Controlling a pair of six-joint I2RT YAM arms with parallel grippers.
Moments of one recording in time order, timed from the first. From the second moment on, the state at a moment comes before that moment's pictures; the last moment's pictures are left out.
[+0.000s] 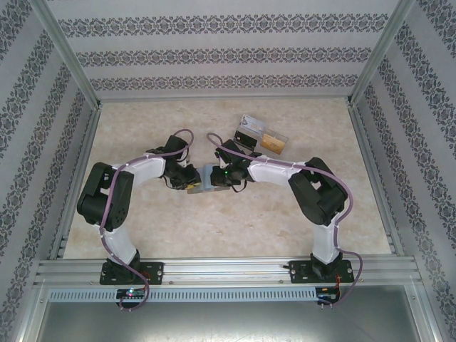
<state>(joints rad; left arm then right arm) -0.32 1.77 1.06 -0.52 0.38 -0.67 0.72 1.92 1.24 -0.32 -0.27 0.64</state>
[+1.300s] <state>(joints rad) -0.06 1.23 0.52 0.04 -0.50 -0.21 0.14 1.43 0.56 0.28 0.53 0.11</state>
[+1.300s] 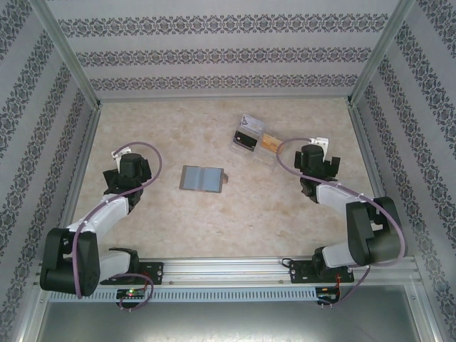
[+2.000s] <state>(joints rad) -0.04 1.55 0.35 0.74 -0.21 -0.04 0.07 1.50 0.35 0.81 0.13 0.00</state>
